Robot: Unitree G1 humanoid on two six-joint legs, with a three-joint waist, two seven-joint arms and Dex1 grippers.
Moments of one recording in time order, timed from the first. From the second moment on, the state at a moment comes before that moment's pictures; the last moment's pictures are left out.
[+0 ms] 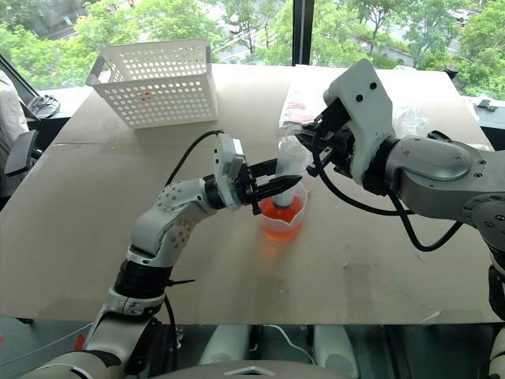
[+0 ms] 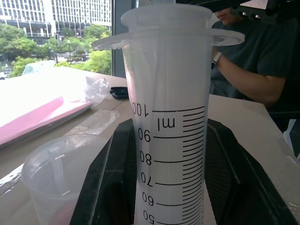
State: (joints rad) left arm -0.50 0.32 -0.16 -0.16 -0.49 0.40 -0.88; right arm -0.84 -0.95 0.11 -0.62 1.38 1.04 -0.17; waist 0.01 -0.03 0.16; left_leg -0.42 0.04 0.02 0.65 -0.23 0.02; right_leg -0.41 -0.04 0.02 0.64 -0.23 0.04
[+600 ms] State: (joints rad) left arm -0.50 0.34 -0.16 -0.17 -0.50 0.41 -0.88; right arm -0.85 -0.95 0.10 -0.61 1.31 1.05 -0.09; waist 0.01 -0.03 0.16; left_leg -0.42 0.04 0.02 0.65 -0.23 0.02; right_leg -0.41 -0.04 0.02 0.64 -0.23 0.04
